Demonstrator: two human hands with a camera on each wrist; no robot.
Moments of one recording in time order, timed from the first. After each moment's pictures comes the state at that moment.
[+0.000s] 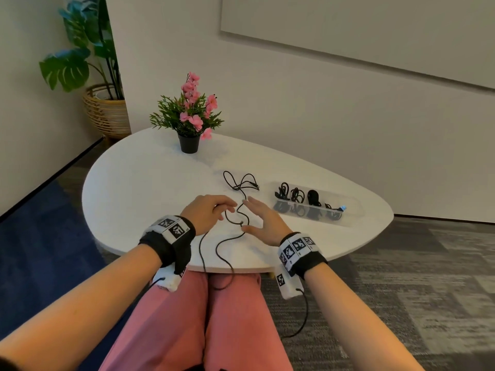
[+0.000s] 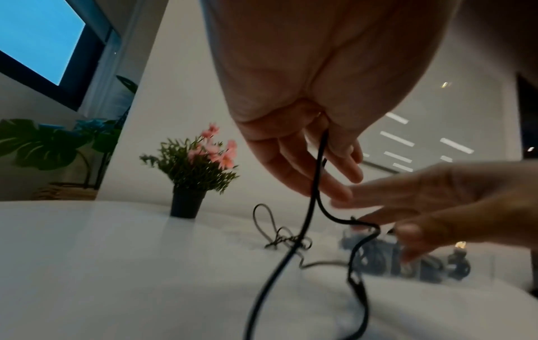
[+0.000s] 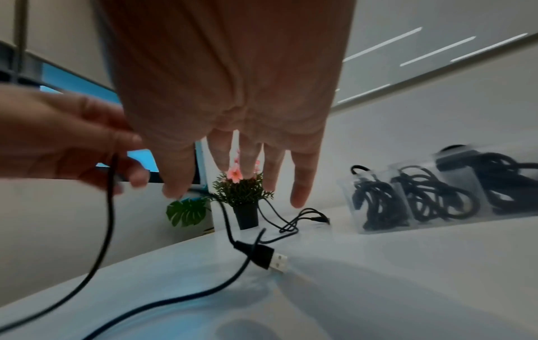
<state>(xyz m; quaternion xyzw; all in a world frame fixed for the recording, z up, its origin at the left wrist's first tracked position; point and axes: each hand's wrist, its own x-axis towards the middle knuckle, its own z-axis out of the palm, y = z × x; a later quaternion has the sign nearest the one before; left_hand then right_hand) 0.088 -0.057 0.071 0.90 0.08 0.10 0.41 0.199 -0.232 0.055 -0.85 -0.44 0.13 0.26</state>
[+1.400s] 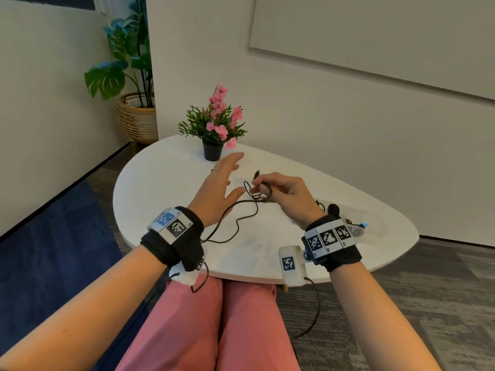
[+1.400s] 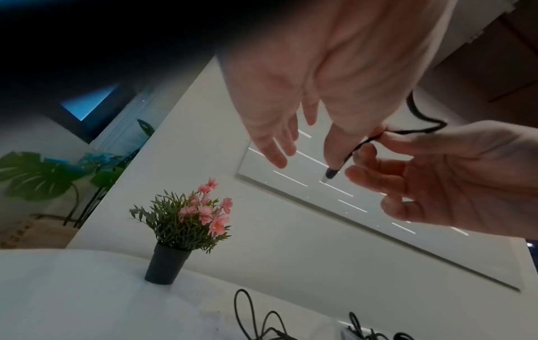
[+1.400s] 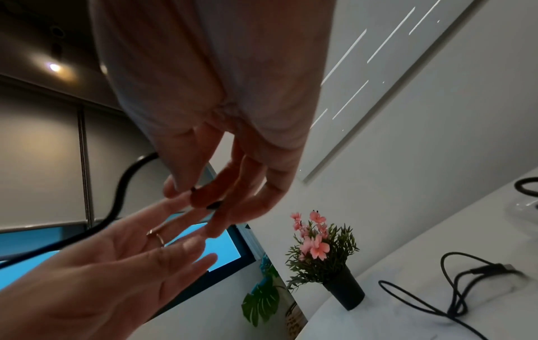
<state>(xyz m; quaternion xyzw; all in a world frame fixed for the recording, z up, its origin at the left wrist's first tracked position) 0.059 -0.053 0.136 0.87 0.05 0.30 0.37 0.161 -0.206 0.162 -0.66 -0.44 0.17 0.58</state>
